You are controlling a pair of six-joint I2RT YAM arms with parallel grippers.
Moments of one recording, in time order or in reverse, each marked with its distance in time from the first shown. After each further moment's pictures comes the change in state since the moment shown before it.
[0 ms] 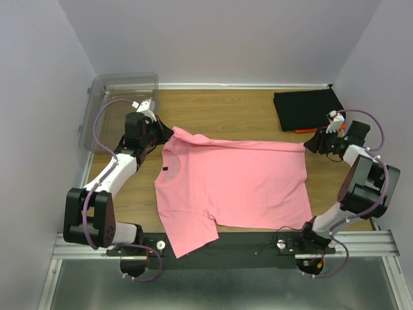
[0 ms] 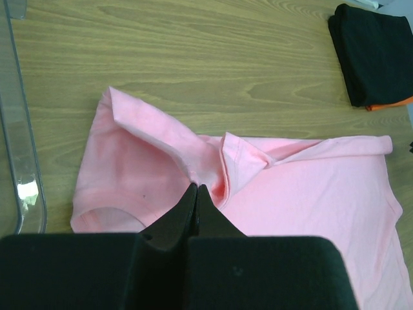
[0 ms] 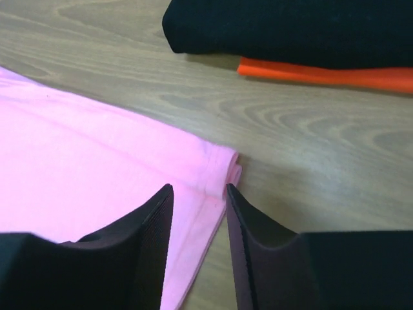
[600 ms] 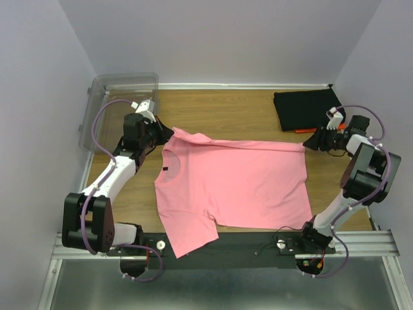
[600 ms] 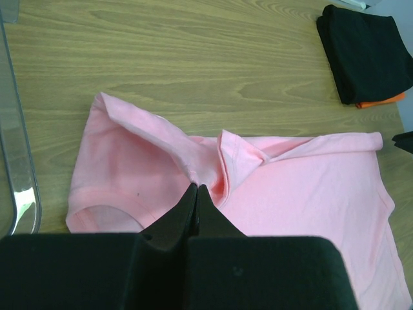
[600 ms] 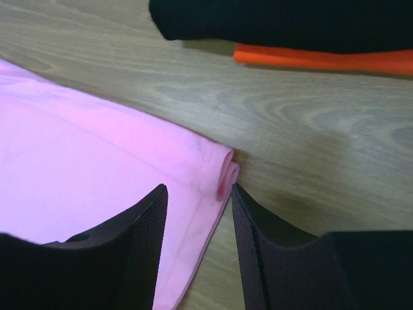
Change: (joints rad) left arm 0.000 -0.040 -0.017 0.000 0.019 0.001; right arm -0.011 0.093 0.145 -0.214 -0.022 -0.041
